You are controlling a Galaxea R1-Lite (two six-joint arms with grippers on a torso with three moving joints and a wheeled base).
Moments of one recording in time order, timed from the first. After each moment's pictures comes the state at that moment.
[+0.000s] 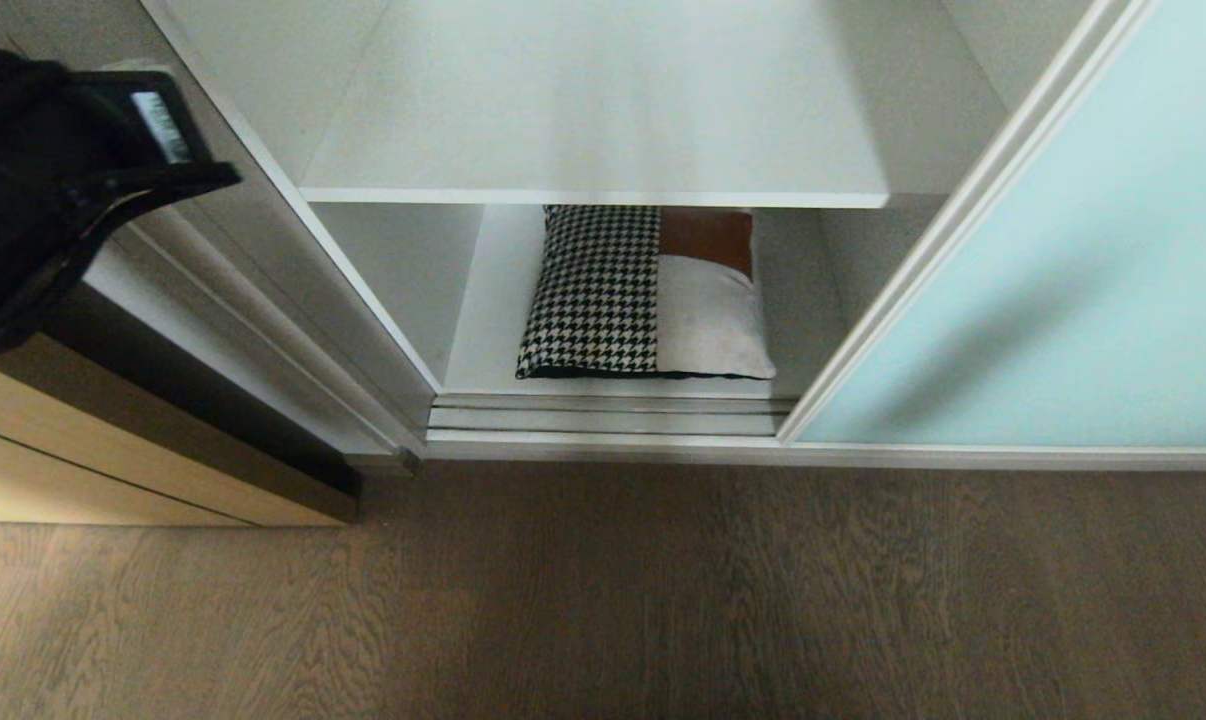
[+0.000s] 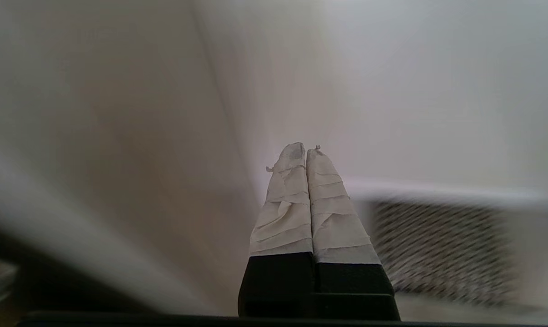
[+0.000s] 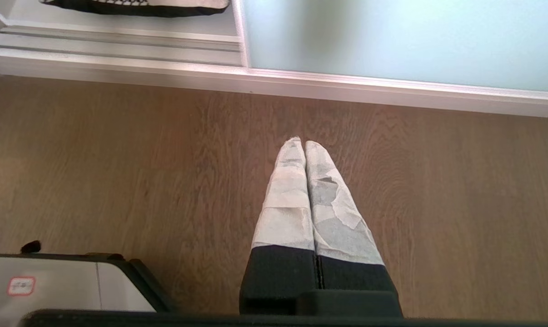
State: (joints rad) left arm -0.21 1.36 -0.99 -0.77 0.36 0.18; right arm 0.00 0.00 0.00 -0.01 0.00 0.01
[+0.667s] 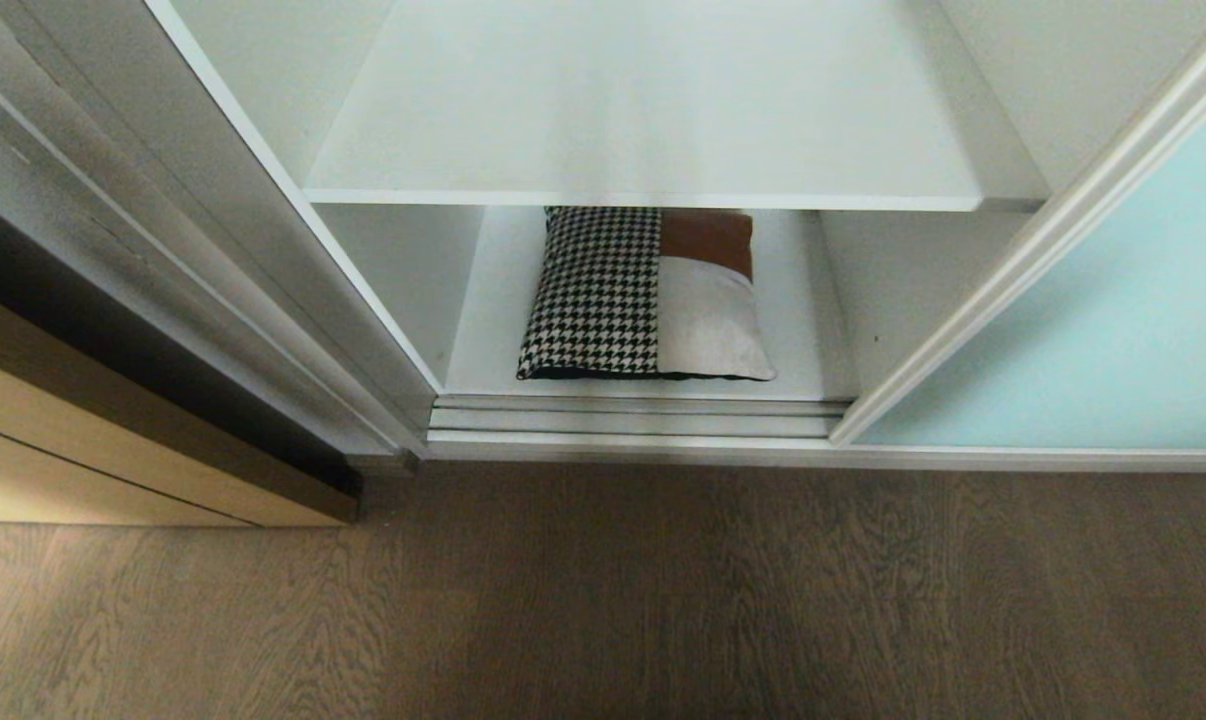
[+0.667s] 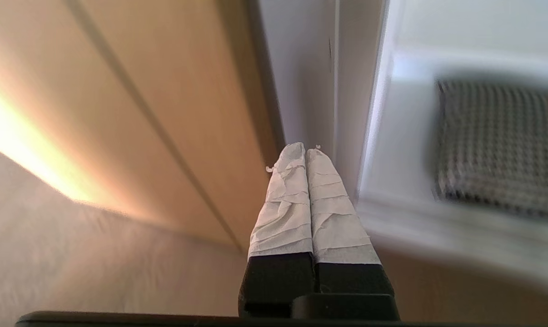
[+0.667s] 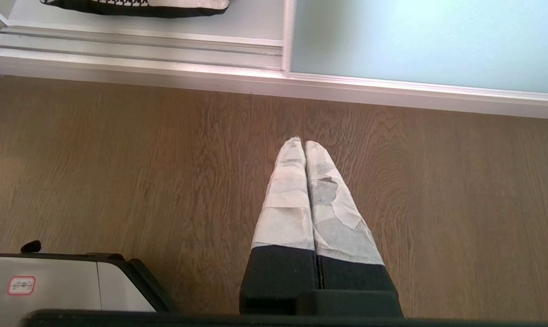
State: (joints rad) left arm -0.01 0.46 -0.39 -0.38 0.33 0.05; right arm 0.00 0.00 0.00 -0.01 0.00 0.01
